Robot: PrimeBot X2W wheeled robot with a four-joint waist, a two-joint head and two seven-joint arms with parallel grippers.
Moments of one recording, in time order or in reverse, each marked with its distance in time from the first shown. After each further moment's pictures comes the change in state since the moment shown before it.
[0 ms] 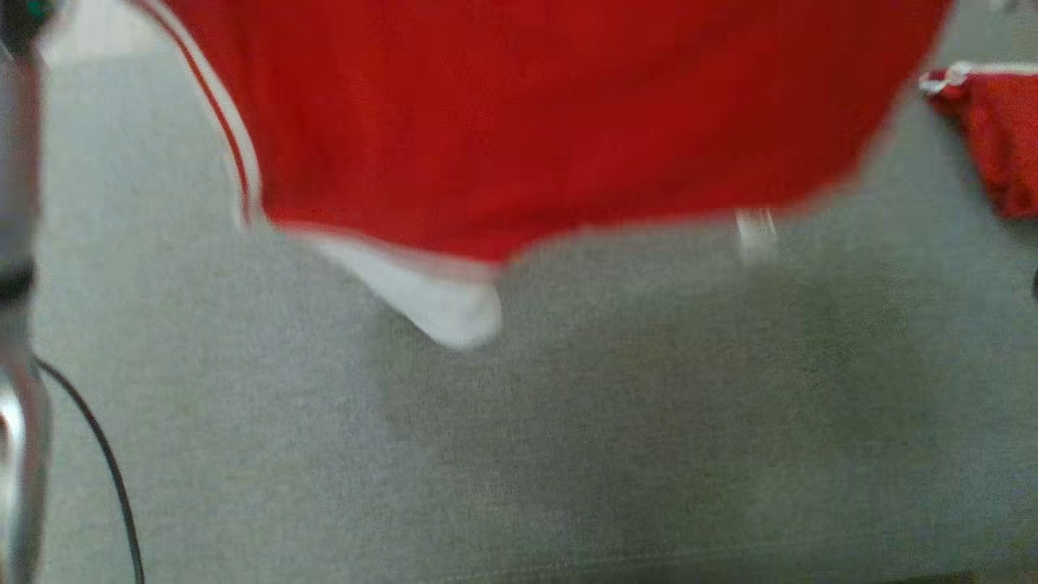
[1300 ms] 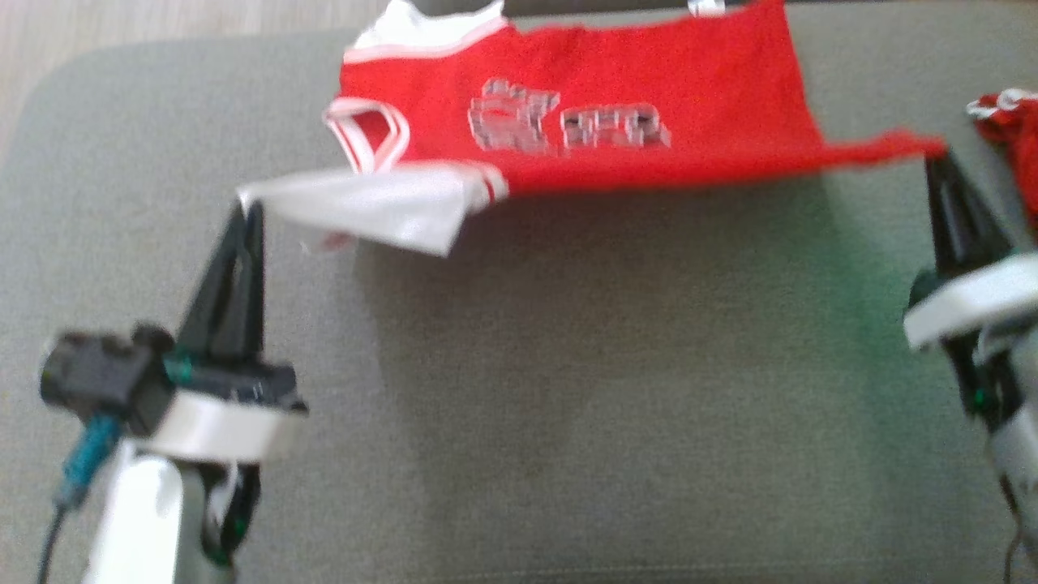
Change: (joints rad) left arm 0.985 -0.166 0.179 -0.387 0.111 0.020 -0.168; right arm 0.493 -0.084 0.124 0.099 0.241 0.000 -0.241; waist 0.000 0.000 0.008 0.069
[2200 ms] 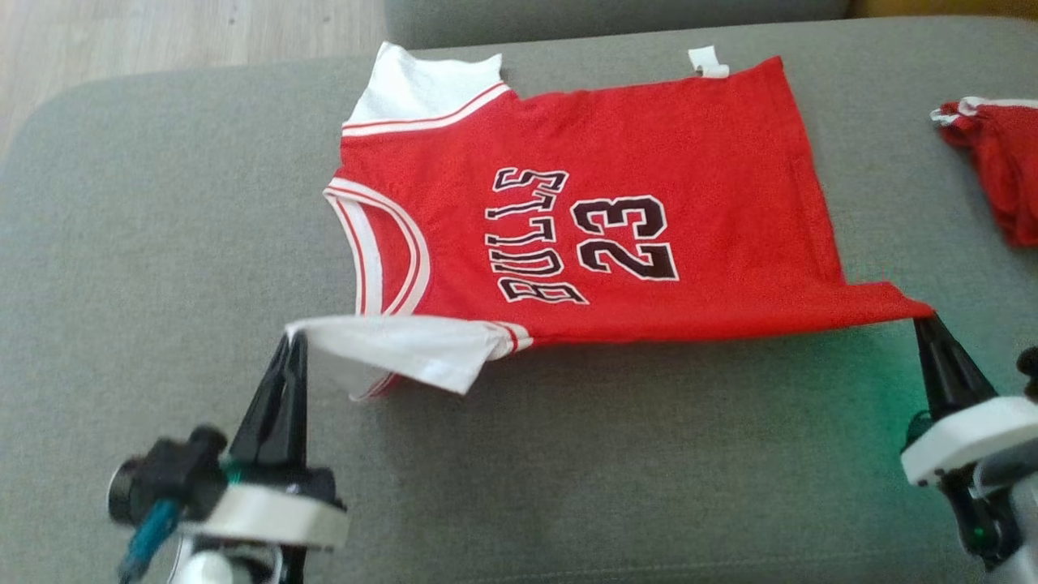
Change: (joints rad) left arm 0.247 -0.090 -0.004 0.026 -0.005 0.028 0.000; right arm 0.393 0.080 -0.209 -0.196 -0.058 0.000 0.160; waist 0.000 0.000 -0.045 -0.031
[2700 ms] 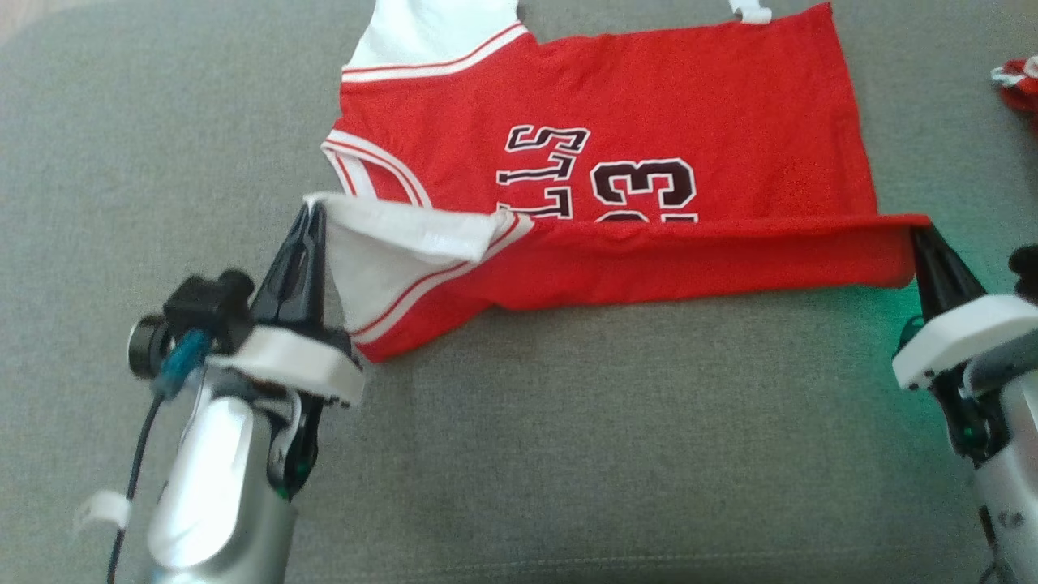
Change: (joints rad) left arm -0.389 -0.007 -0.043 0.316 0.004 0.007 0.027; right arm -0.251 0.022 0.014 0.160 -0.052 0.000 0.053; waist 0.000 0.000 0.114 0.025
